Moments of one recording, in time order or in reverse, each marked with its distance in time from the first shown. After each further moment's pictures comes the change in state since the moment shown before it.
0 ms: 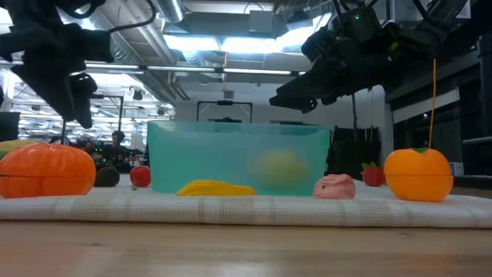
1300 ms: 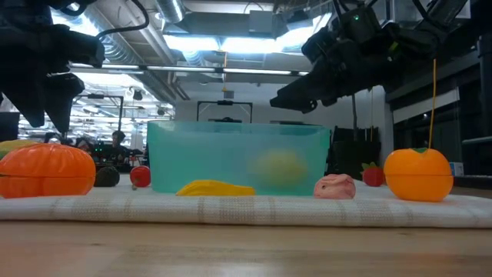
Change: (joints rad) left arm -0.102 0.067 0.033 -0.116 0.024 -0.123; right arm 0.000 0.000 0.000 -0.014 0.000 -0.018
